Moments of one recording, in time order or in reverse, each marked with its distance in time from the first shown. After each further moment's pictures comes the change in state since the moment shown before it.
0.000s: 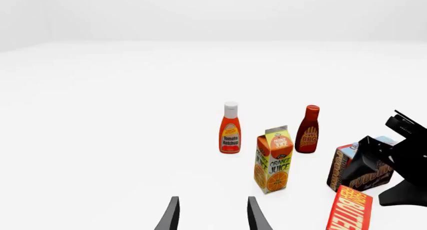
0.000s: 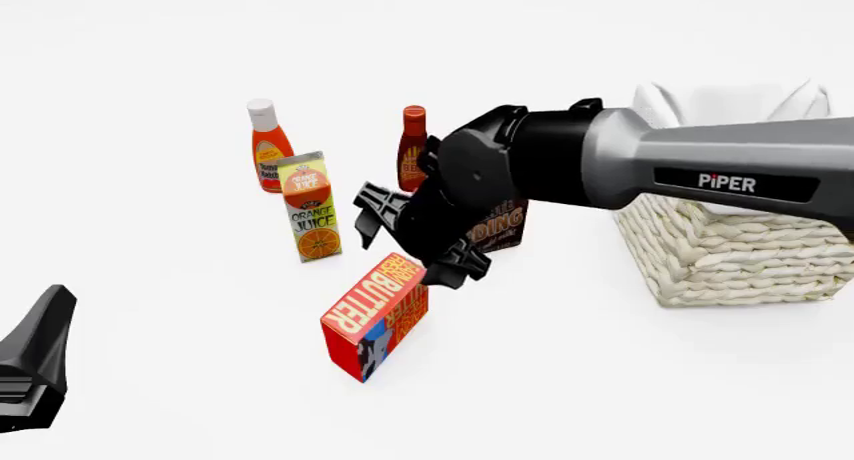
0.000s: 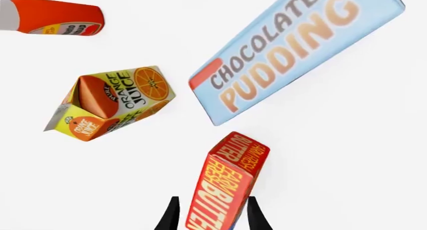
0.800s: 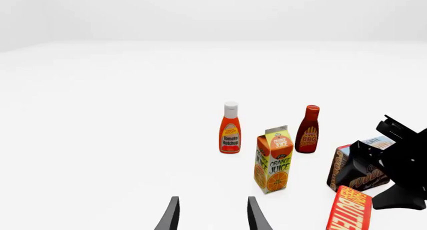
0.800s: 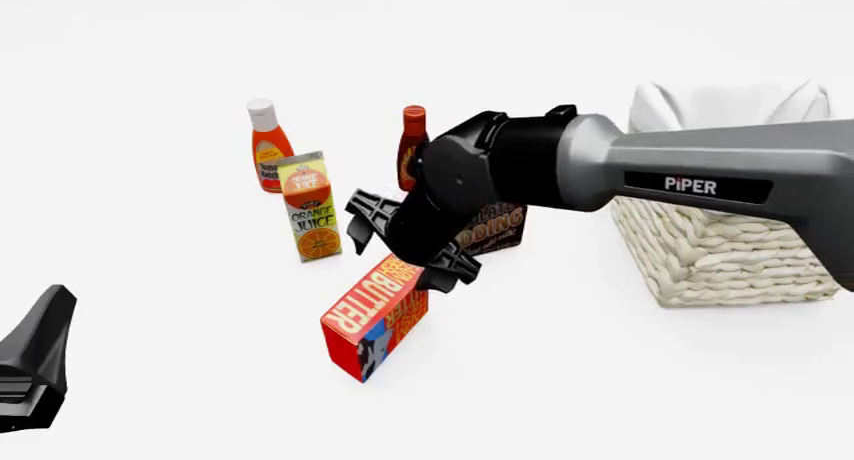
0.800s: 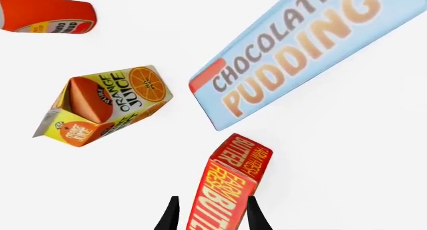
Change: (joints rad) left arm 0.000 0.000 0.000 0.000 0.000; right arm 0.010 0.049 -0.041 0.016 0.011
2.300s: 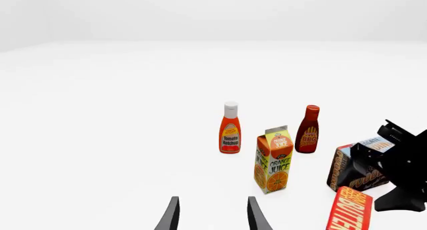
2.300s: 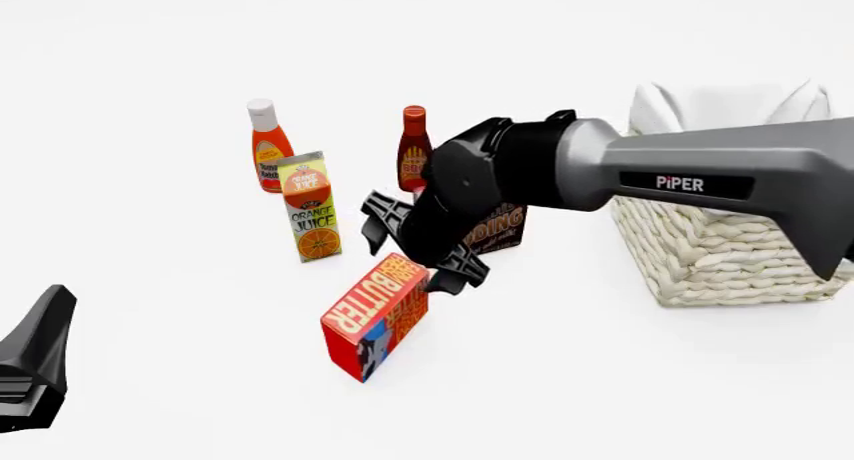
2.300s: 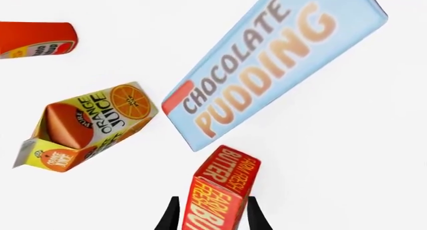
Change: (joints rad) left arm 0.000 0.000 0.000 0.000 0.000; right arm -0.036 0.024 0.010 -0.007 0.031
